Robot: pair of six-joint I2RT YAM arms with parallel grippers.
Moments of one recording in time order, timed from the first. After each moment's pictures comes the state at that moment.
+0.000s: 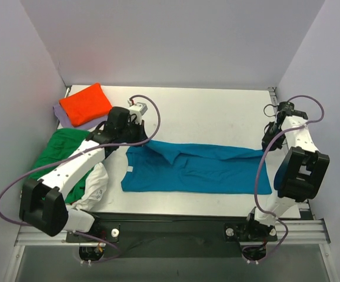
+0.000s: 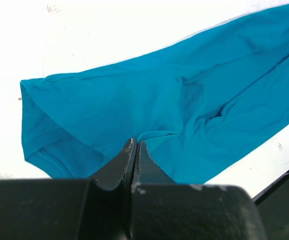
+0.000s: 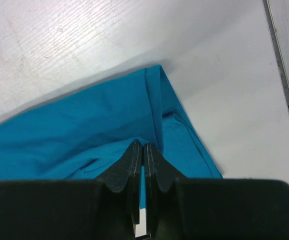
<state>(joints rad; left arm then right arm) -0.46 1.39 1.08 -0.36 0.24 -0.22 -0.29 1.71 1.32 -0.92 0.08 0.25</state>
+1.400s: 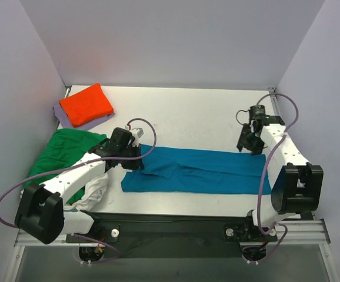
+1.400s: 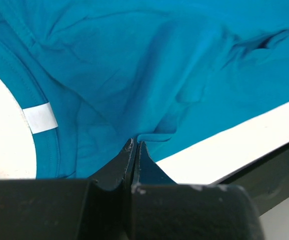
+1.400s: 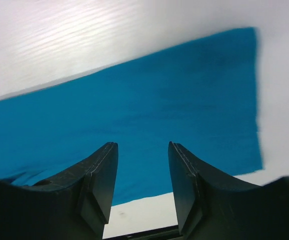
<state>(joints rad) -0.49 1.28 0.84 -0.47 0.21 -0.39 -0.04 1.54 1.16 -0.89 0.18 0.32</state>
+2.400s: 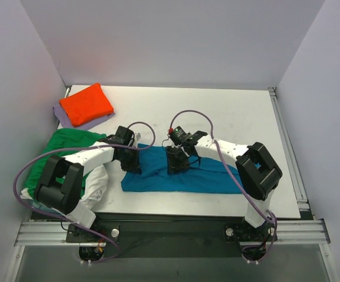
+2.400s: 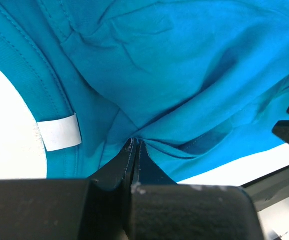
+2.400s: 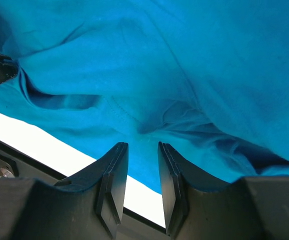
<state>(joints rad) -0.40 1.58 0.89 -0.51 0.25 -0.42 0.75 1.83 1.20 -0.57 -0.19 0.55</state>
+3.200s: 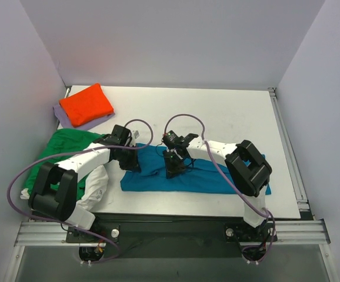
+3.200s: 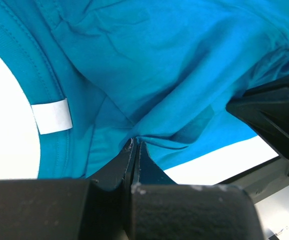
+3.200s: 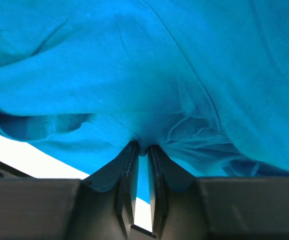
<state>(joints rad) -0.39 1.51 0.89 -0.53 0.28 -0.42 0.80 1.93 1.25 -0.58 -0.16 0.58</state>
